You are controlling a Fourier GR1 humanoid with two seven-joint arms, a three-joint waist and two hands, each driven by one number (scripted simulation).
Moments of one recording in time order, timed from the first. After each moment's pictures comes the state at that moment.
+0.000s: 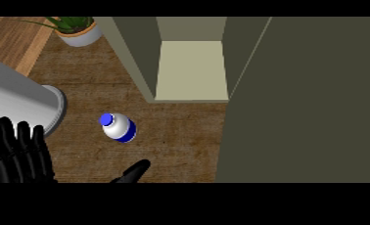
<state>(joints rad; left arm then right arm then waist) 0.19 0.00 -0.57 -2.31 -0.84 0.86 0.70 0.23 -0.09 0.55 -2.48 0.06 -0.10 0.28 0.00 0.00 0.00</state>
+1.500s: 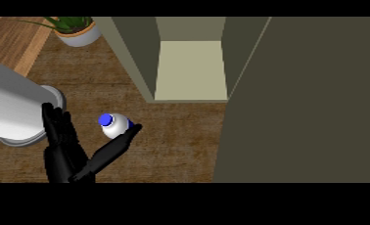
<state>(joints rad) 0.15 0.06 -0.31 -1.85 -0.17 0.95 0.13 0.16 -0.18 0.65 -2.49 0.10 -0.25 0.33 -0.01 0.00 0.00</state>
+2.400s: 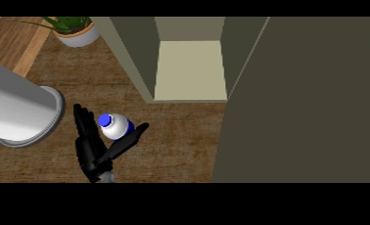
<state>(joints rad) 0.05 0.00 -0.17 -1.36 0.27 0.78 -0.42 0.17 -0.24 0.69 -2.49 0.11 -0.32 0.29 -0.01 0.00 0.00</state>
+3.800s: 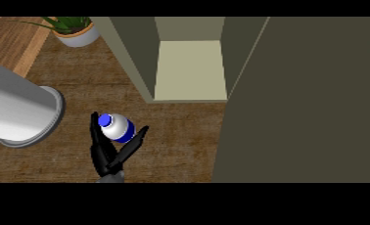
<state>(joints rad) -0.13 0.00 -0.13 -0.79 0.73 0.54 -0.98 0.15 -0.28 0.71 -2.48 0.11 -0.36 0.28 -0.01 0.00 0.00</state>
